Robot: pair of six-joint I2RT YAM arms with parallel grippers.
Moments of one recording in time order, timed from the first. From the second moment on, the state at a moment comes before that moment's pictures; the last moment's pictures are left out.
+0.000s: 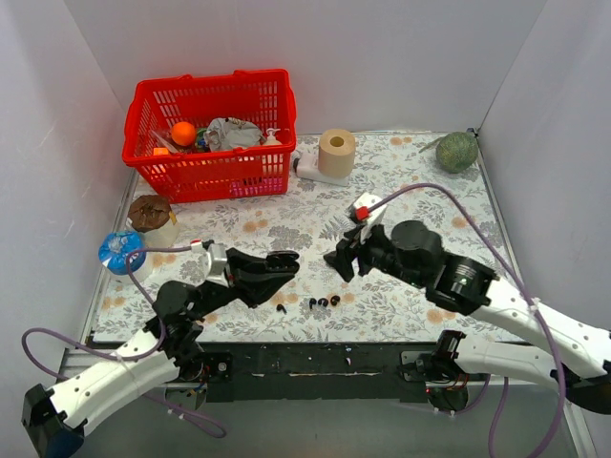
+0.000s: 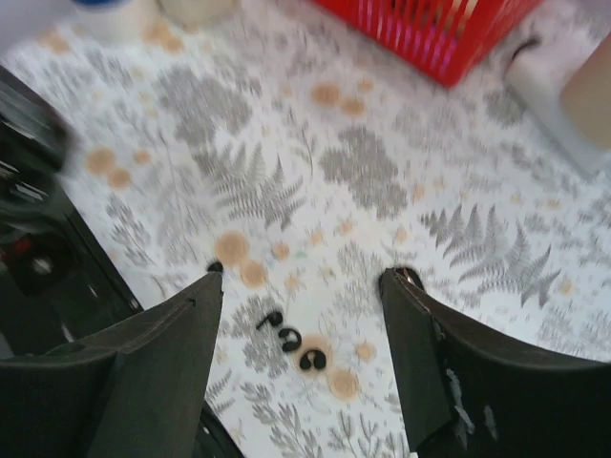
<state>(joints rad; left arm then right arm) -0.83 0.51 0.29 0.58 0.34 -0.36 1.07 0.89 1.01 -0.37 0.13 0.08</state>
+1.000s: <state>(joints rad) -0.83 0.24 0.27 0.26 0.26 -0.47 1.07 1.20 0.57 -0.21 0.06 0.35</state>
